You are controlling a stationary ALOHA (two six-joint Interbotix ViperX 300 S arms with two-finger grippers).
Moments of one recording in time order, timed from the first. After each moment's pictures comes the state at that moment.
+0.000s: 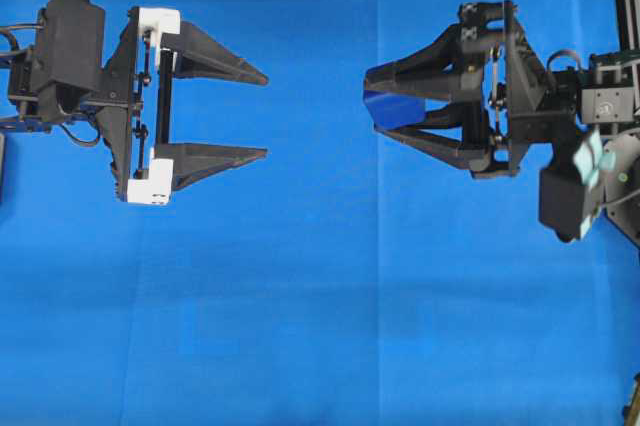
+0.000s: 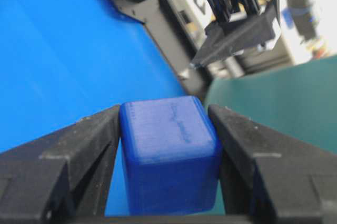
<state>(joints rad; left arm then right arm) 0.00 -0.40 0.79 0.01 -0.28 -0.02 -0.03 -0.49 0.73 -0.61 -0.02 -0.21</state>
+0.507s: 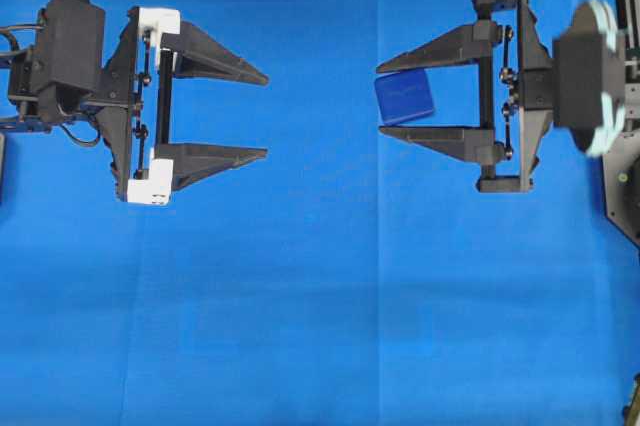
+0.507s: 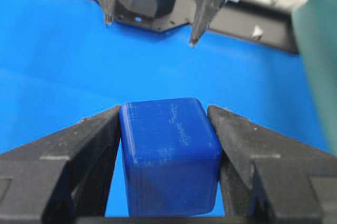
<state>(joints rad) 0.00 -0.40 0.79 0.01 -0.28 -0.01 -0.03 -0.52 0.73 -0.59 0.00 0.55</state>
